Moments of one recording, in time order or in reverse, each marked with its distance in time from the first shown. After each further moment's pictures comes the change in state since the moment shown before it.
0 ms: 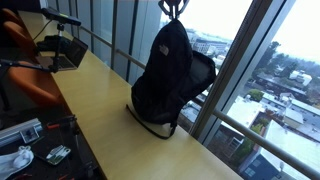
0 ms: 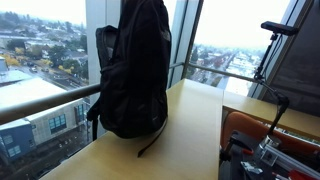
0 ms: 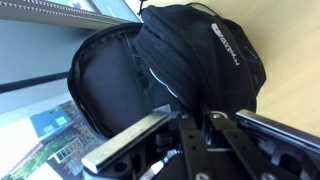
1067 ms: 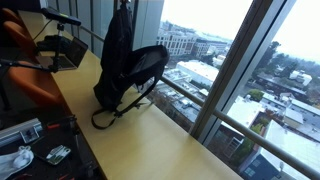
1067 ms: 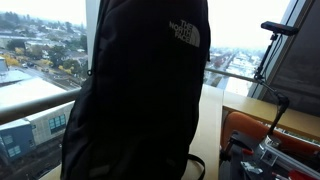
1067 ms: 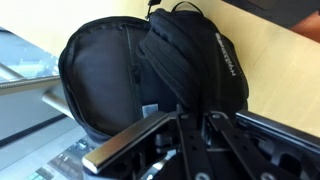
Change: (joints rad) arm 0.297 -0.068 0.026 -0.007 0.014 -0.373 0.679
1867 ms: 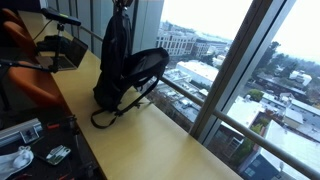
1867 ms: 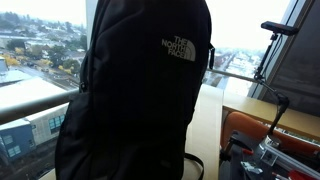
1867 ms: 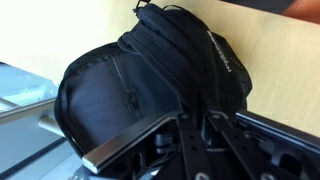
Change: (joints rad) arm -0.005 0.043 0.014 0.005 0.028 -0.008 0.178
